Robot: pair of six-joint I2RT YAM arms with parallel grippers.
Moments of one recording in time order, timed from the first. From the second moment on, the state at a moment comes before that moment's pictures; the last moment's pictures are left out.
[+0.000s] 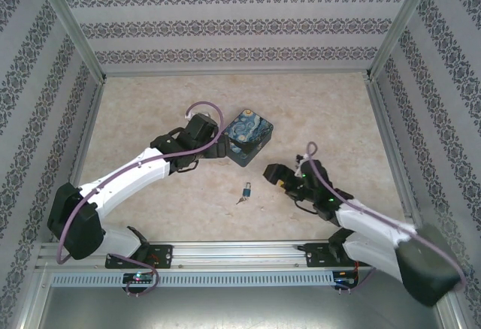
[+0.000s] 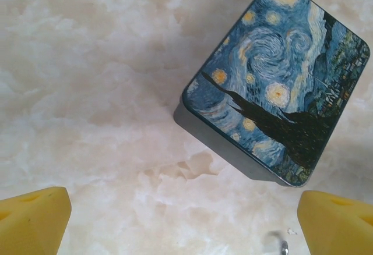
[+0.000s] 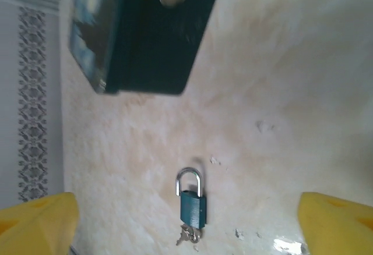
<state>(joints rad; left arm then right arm) -0.65 1.38 1.09 -0.60 -0.26 -0.61 0.51 0.92 0.26 0.10 -0.26 1.06</state>
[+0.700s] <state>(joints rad) -0.45 0.96 0.68 -0.27 -0.55 -0.27 0.18 0.91 0.65 -0.44 0.21 0.52</state>
